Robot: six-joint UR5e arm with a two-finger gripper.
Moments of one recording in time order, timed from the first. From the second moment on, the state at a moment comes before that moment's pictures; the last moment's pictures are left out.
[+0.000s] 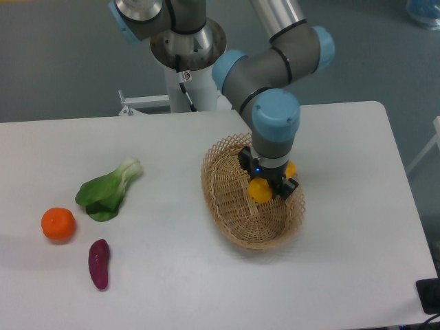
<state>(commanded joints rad) 2.55 -1.89 -1.67 -1.11 1.60 1.27</state>
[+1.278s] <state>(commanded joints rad) 2.60 -1.97 -1.52 -1.10 1.57 1.35</state>
